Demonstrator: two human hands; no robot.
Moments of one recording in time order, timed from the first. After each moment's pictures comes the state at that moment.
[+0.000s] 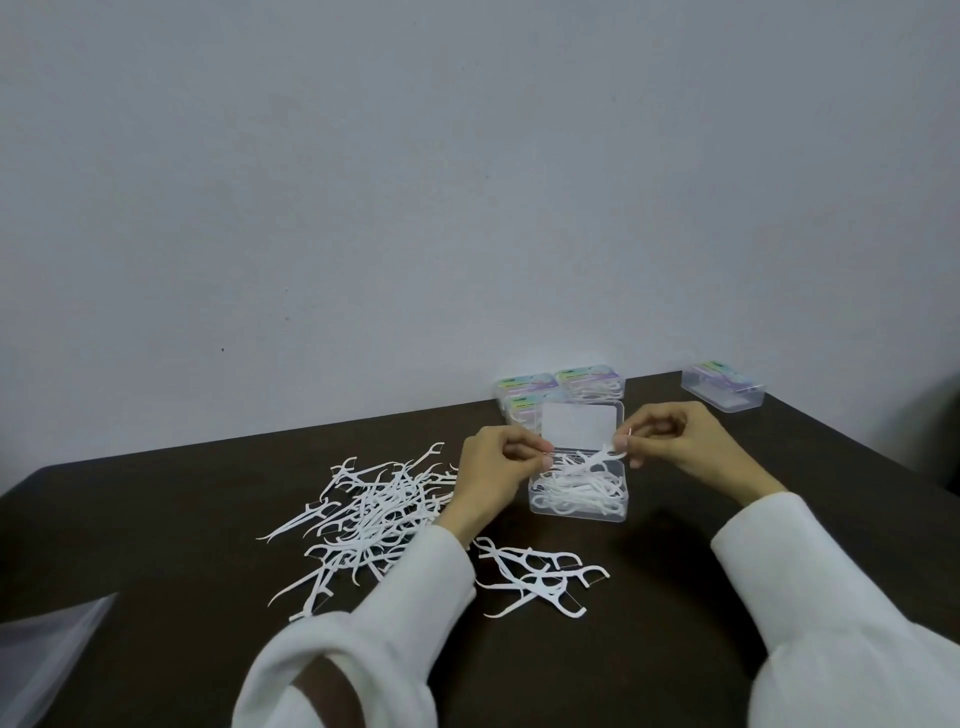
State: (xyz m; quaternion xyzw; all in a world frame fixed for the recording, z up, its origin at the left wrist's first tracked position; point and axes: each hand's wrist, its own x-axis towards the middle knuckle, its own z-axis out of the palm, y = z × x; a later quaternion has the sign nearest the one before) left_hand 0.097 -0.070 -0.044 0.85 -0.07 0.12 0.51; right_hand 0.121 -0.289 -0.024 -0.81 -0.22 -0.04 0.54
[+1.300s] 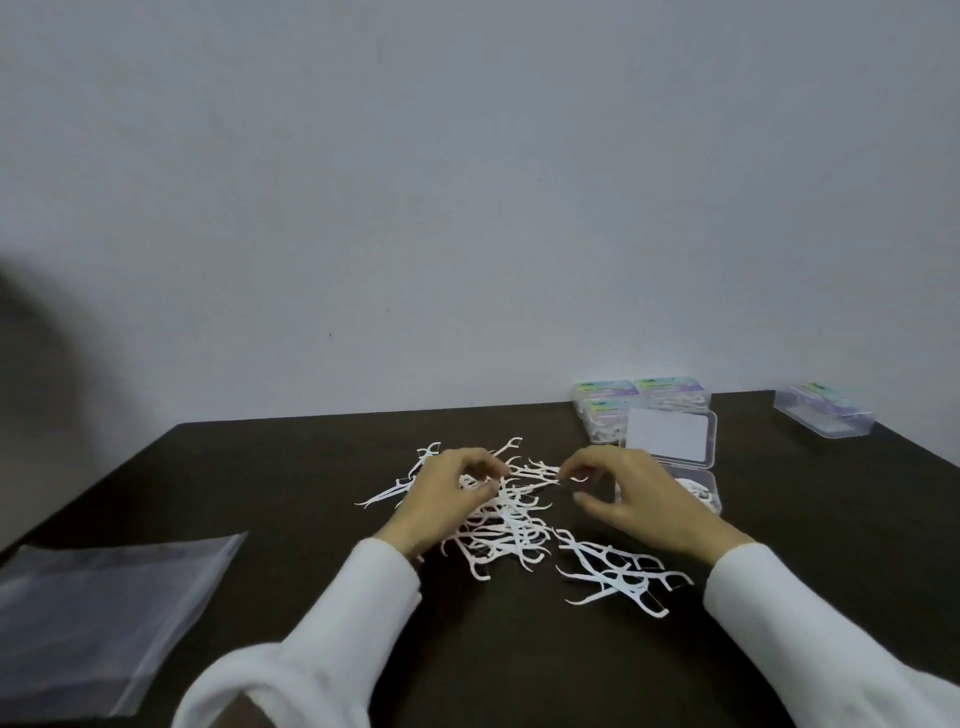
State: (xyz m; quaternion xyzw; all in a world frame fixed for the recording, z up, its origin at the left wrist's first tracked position) left_hand 0.026 0.039 -0.042 0.92 -0.05 0.15 0.37; right_hand 0.082 -0.186 -0.036 -0.87 -0.41 -0.09 0.27
